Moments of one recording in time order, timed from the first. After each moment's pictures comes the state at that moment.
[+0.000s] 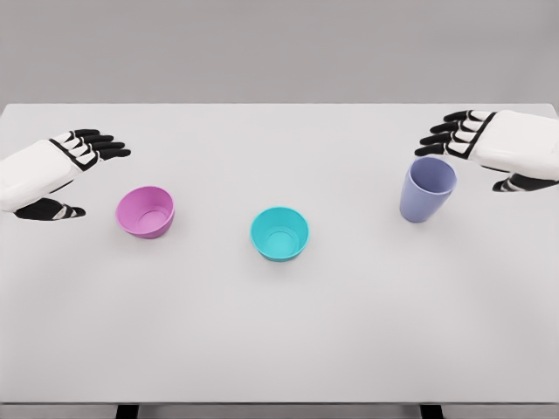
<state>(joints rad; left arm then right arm) -0.16 0.92 -0.16 -1.62 -0.41 -0.61 -0.22 -0.44 -1.04 0.27 -1.75 0.28 -0.61 0.61</state>
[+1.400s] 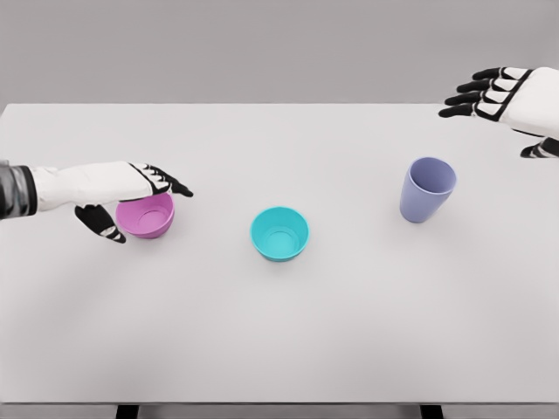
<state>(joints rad) -0.66 0.99 -0.76 -1.68 -0.14 -0.33 -0.61 -0.51 -1.09 0.22 -1.75 0.25 -0.61 0.61</state>
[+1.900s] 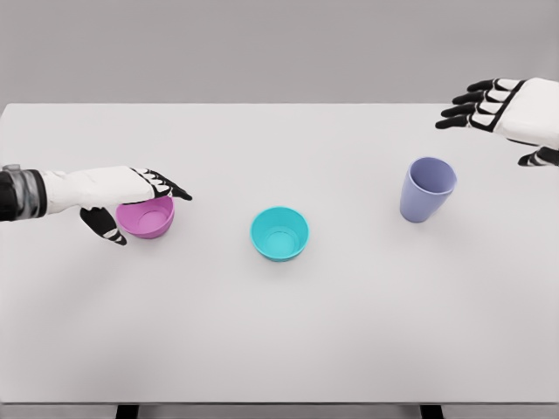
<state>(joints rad) -0.66 0.95 -0.78 -1.61 -0.19 -0.33 -0.61 -0.53 -1.10 0.28 -1.75 0.25 -0.61 0.61</state>
